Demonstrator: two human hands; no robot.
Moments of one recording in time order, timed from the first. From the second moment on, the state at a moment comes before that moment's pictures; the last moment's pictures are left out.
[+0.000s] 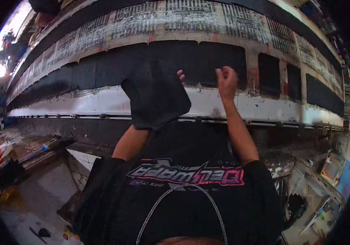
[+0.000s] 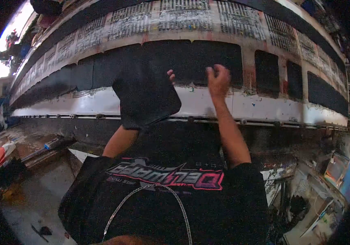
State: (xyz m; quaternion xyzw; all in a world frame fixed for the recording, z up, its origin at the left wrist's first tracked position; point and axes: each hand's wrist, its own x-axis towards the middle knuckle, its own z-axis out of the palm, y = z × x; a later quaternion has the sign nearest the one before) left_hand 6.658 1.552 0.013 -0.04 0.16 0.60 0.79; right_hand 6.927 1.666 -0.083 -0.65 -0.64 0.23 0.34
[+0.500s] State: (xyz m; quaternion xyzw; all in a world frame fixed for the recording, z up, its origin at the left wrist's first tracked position) left_hand 6.748 1.567 0.021 0.06 0.17 0.56 0.81; right_hand 6.958 1.613 -0.023 -0.62 -0.63 0.38 0.28
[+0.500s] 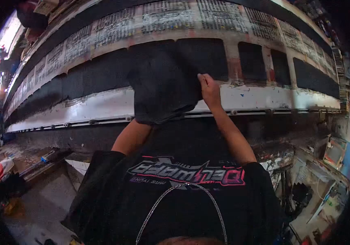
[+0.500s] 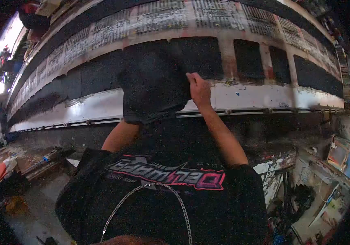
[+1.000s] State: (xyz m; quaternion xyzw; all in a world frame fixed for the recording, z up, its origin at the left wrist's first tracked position) left_hand 6.882 1.567 0.002 0.09 0.22 0.63 0.74; right_hand 7.251 1.783 -0.161 -0.71 -0.55 0.31 0.32
